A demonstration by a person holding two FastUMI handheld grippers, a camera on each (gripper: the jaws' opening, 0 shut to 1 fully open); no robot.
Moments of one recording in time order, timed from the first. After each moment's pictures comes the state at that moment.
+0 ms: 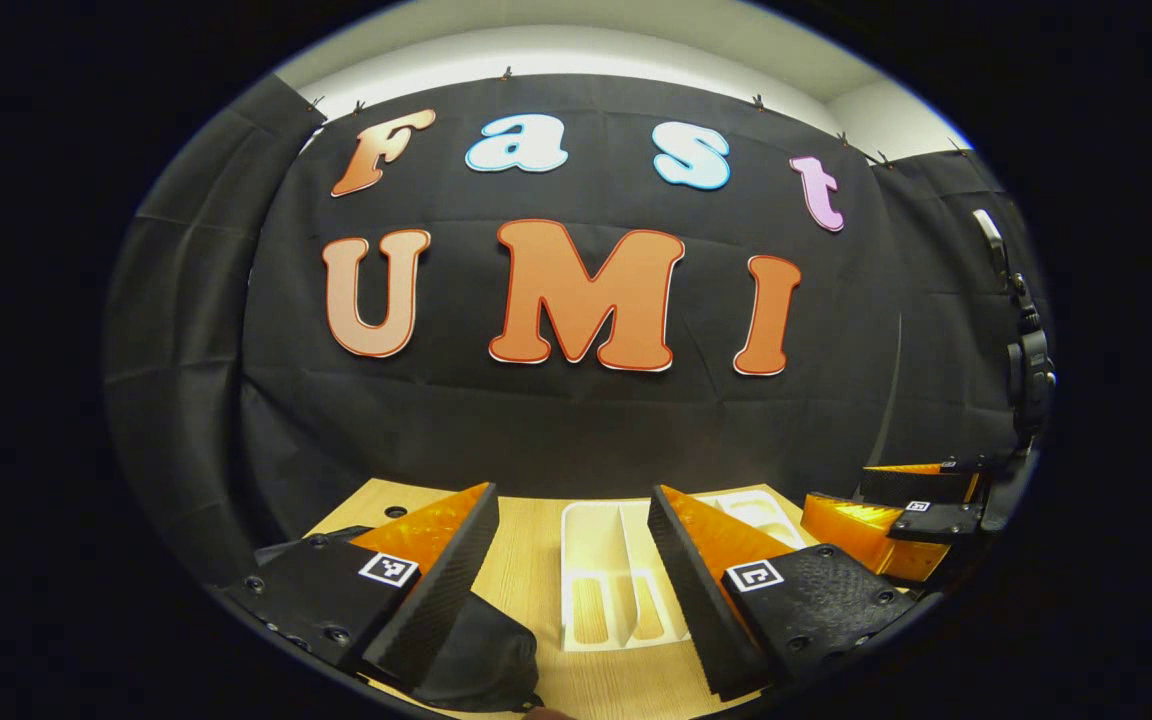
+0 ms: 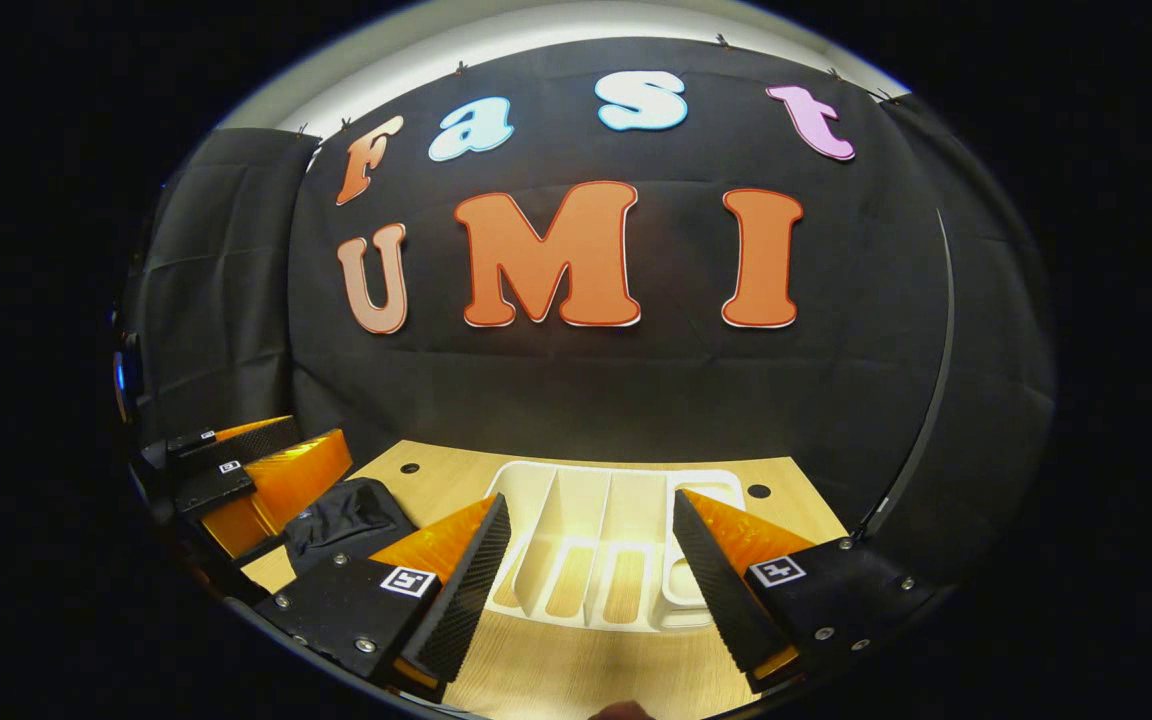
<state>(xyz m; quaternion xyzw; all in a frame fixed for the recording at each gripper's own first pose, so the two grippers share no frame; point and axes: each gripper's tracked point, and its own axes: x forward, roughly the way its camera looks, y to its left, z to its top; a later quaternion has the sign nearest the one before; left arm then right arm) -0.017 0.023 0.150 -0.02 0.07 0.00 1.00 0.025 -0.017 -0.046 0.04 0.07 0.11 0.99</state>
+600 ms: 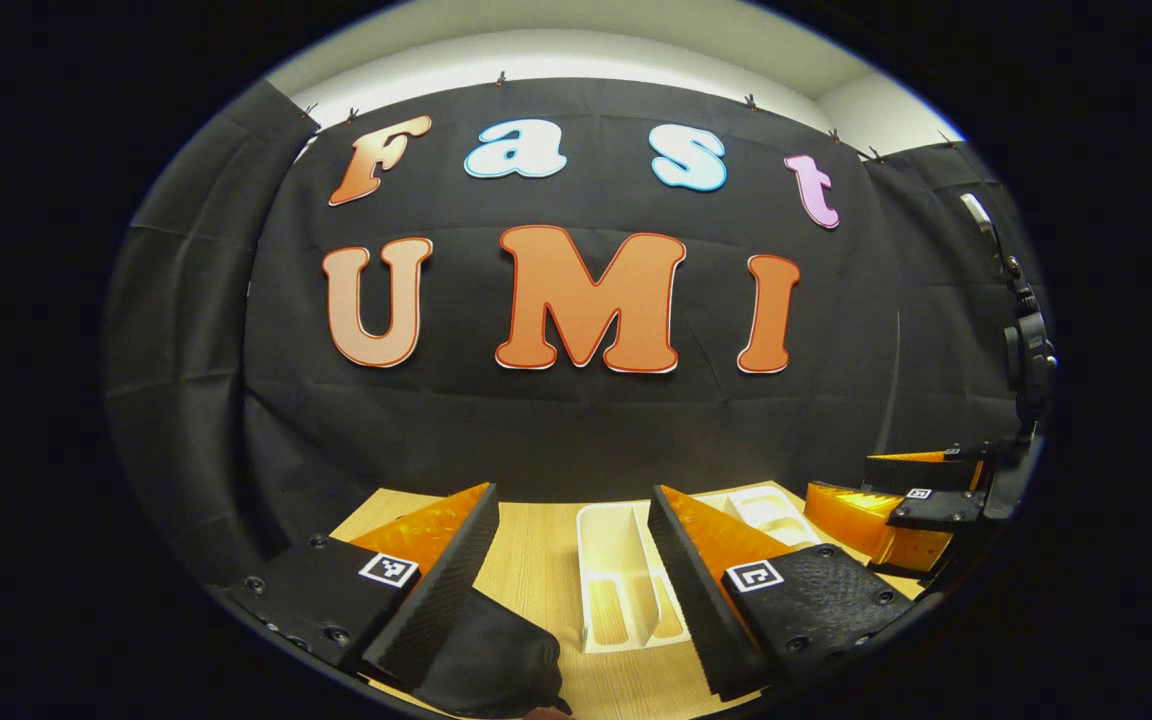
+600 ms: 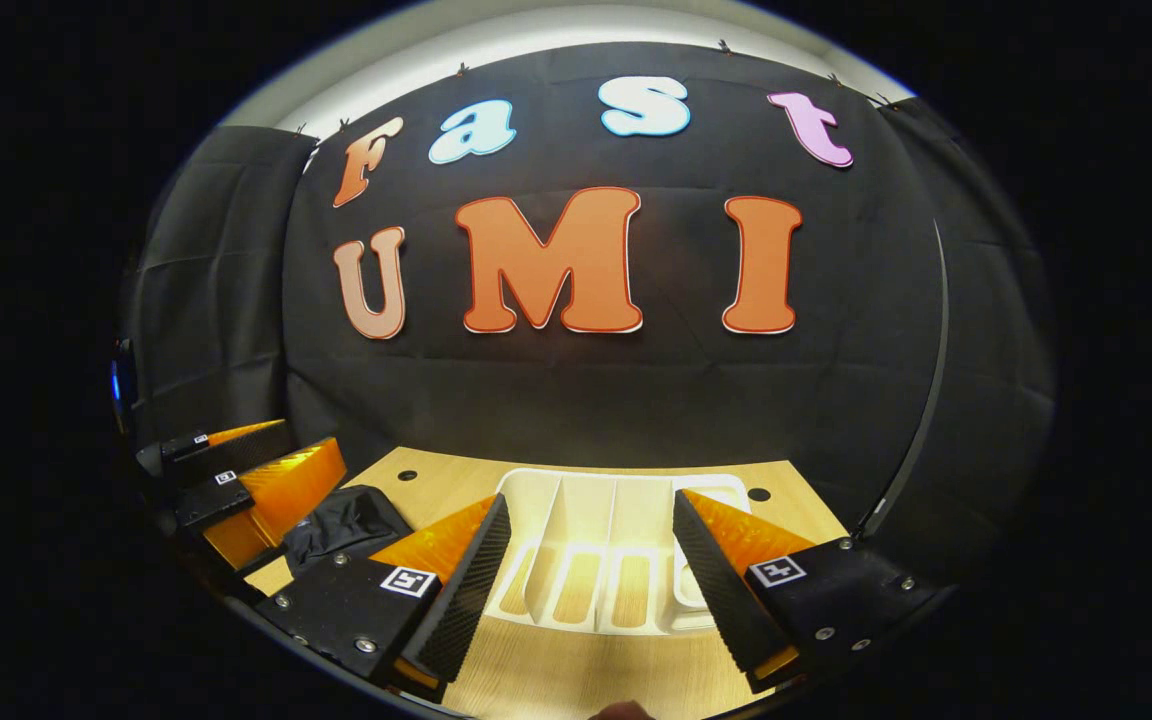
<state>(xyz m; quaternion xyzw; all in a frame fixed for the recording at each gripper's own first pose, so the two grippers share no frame) -0.018 0.040 0.153 -0.01 0.07 0.00 1.00 0.023 -0.005 -0.041 0.03 0.06 0.09 0.99</state>
